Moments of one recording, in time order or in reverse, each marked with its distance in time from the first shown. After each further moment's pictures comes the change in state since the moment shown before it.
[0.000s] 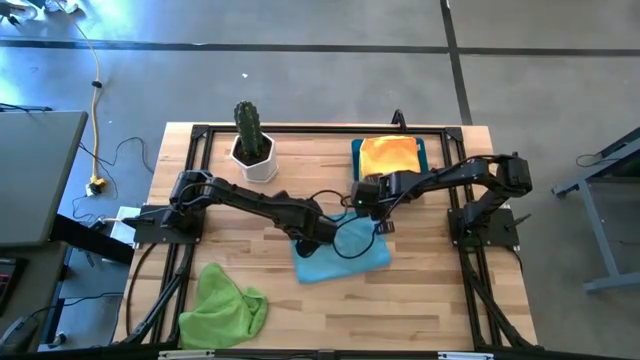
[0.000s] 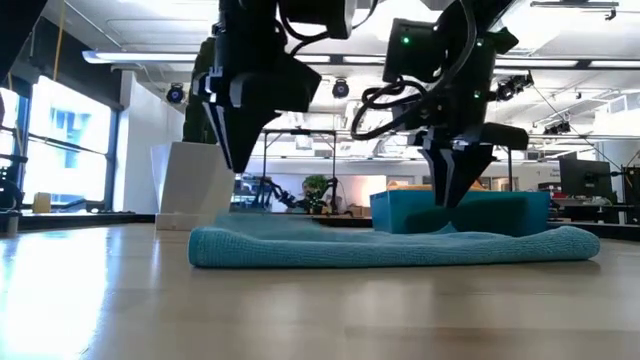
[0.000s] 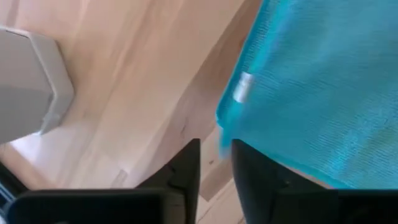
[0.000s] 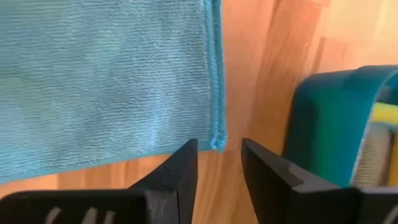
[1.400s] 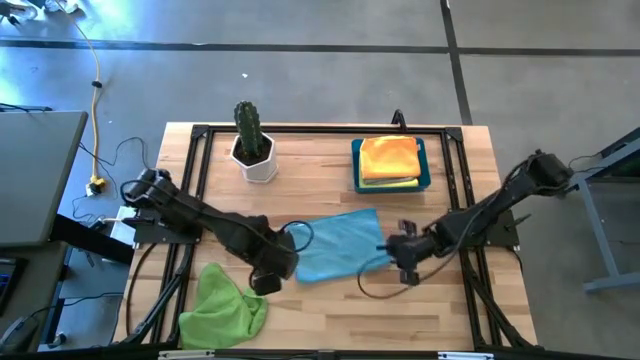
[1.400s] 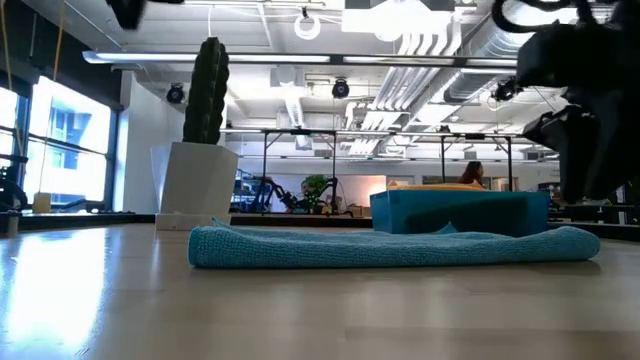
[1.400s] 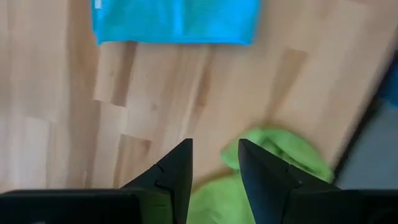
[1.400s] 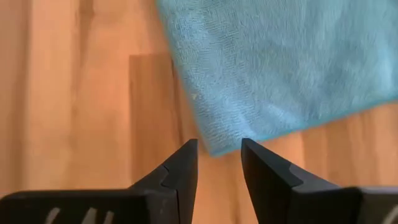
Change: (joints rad) left arm -0.282 -0.300 -0.001 -0.060 0.261 0.087; right arm 0.560 -0.348 -0.389 0.311 0.009 0.800
